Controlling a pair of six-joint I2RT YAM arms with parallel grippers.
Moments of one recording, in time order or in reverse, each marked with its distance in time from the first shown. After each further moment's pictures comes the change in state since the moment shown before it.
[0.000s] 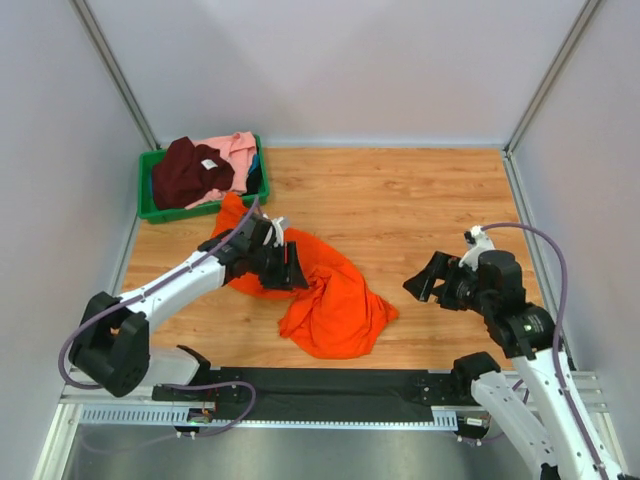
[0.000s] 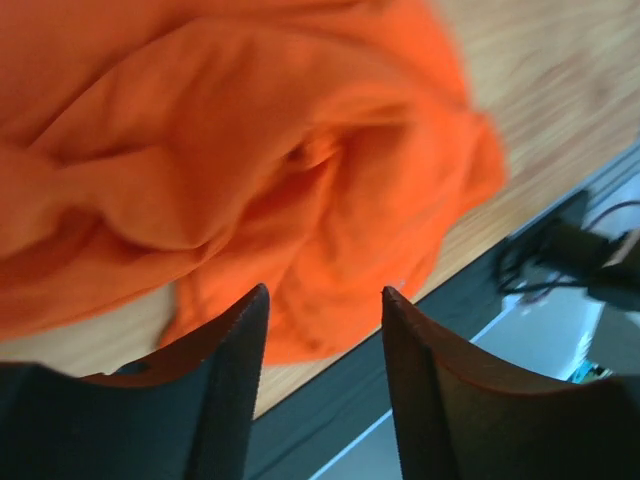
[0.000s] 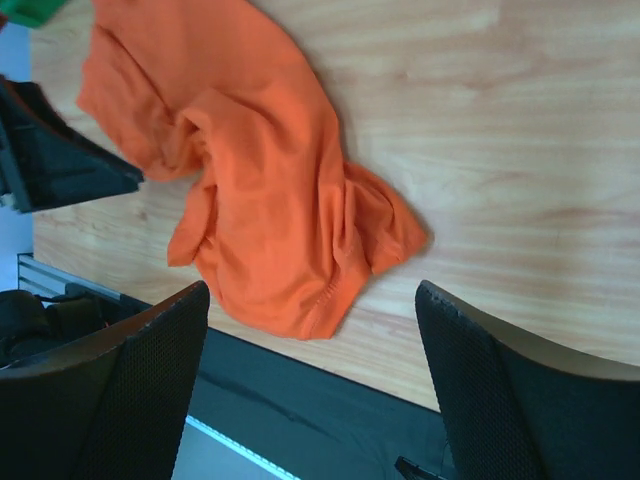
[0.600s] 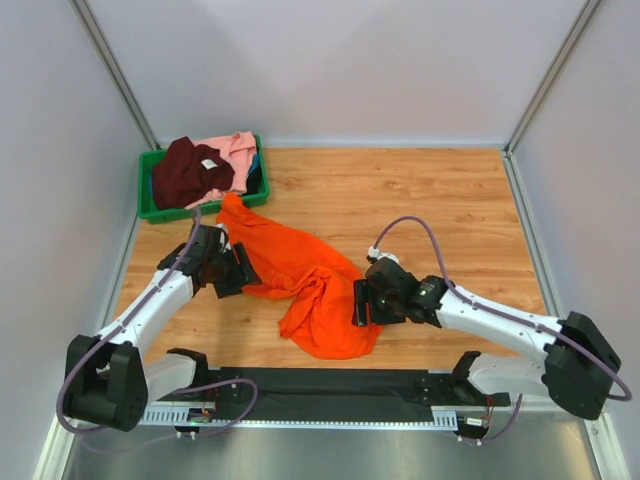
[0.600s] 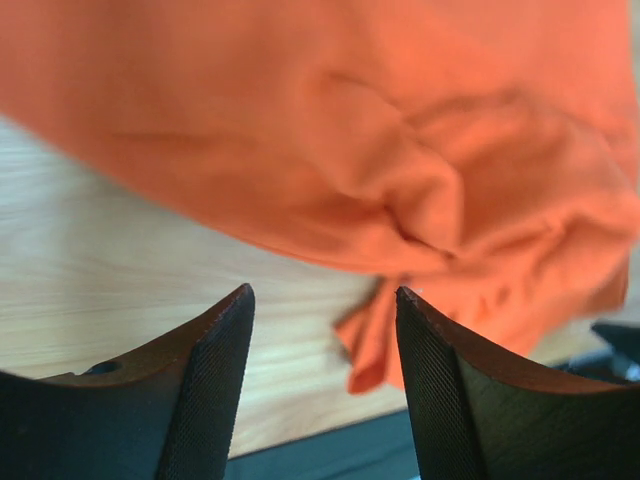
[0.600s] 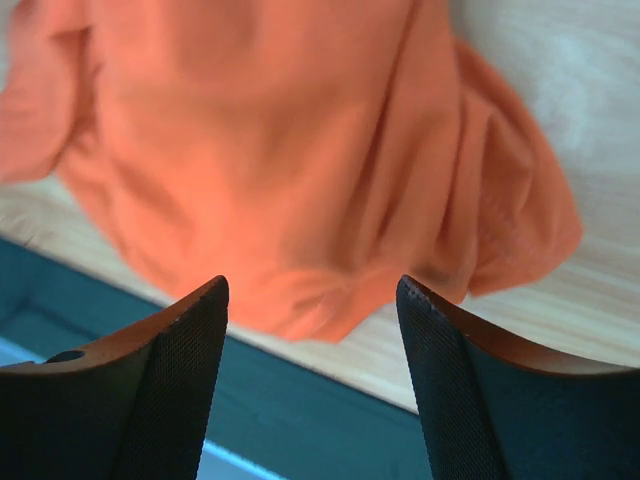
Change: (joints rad) left arm 0.259 -0.180 -0.188 -0.150 -0.177 -0.011; right arm 0.606 0.604 -0.109 0.276 0.225 0.185
